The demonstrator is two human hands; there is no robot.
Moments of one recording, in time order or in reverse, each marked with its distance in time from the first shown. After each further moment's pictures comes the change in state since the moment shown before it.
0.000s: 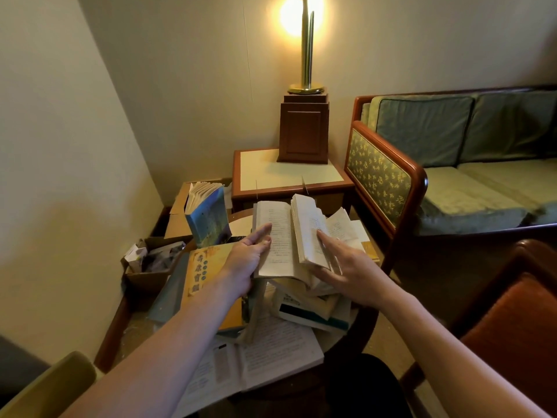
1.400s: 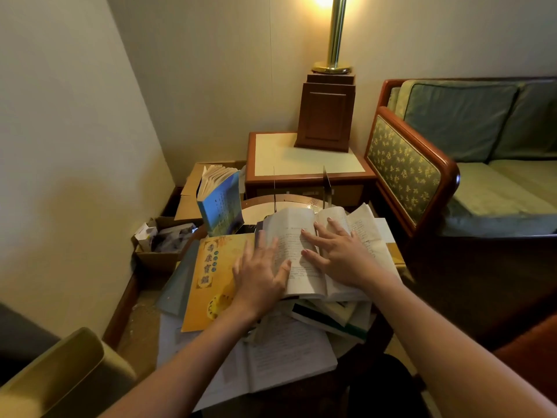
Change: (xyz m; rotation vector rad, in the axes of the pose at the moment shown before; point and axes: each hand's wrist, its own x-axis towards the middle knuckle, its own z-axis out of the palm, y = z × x) left_hand 0.015 -0.063 -0.029 1.249 0.188 0.381; right_hand 0.088 0.007 0.037 -0.396 -0.117 -0.020
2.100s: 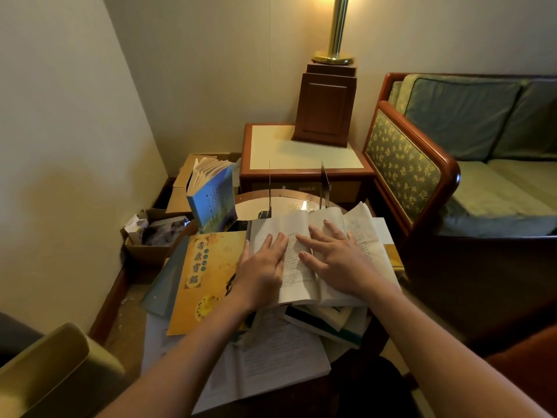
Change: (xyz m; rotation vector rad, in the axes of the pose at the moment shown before) left_hand 0.028 -0.003 0.012 0.017 -0.131 0.152; right_hand -0.001 0.004 0.007 0.082 0.013 0.004
